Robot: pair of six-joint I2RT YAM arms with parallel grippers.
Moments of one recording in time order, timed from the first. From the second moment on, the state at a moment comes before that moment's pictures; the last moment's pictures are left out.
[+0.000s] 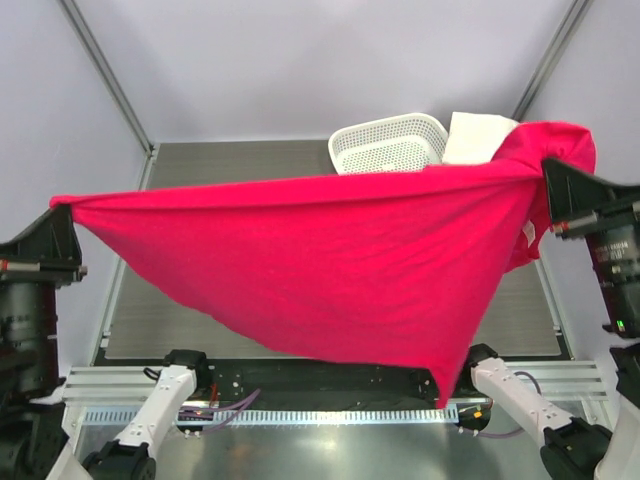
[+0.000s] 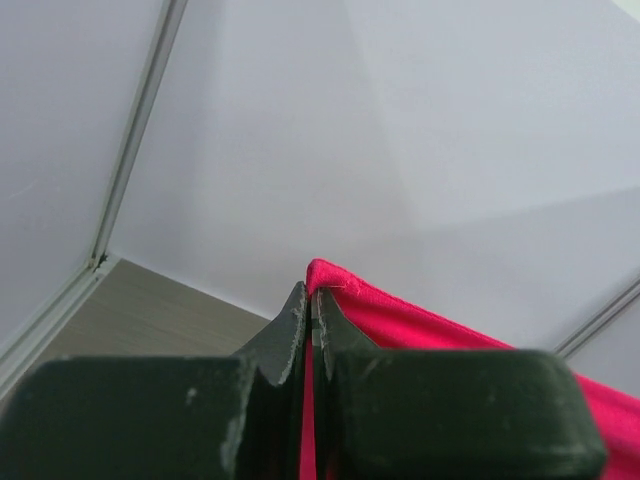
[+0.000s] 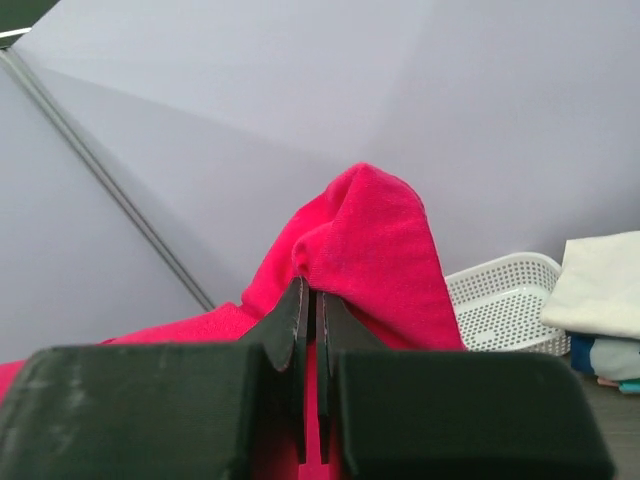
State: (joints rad) left arm -0.09 0.69 1.90 -0.87 -0.27 -0.44; right arm 0.31 0.77 1.82 -0.73 0.18 0.44
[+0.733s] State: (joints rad) left arm -0.01 1.22 1.24 -0.81 -0.11 -0.37; right arm 0.29 0.99 1.02 -0.67 0.40 0.56
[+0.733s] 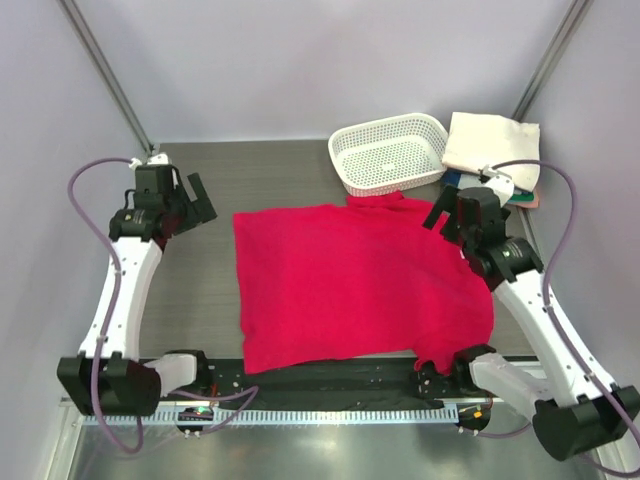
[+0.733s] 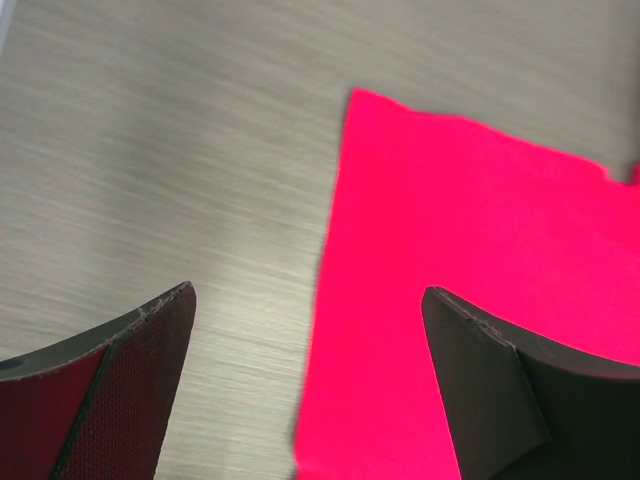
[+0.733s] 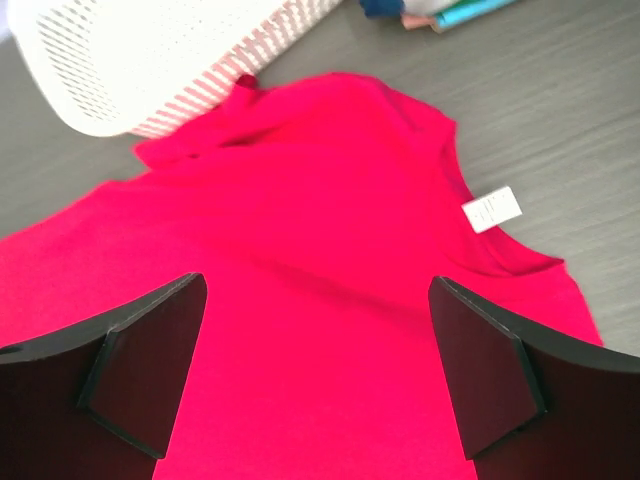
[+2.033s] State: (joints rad) left arm -0.25 1.83 1.17 -0.44 -0.02 -0.68; right arm 0.24 1.92 1.28 -0.42 0.14 0.53
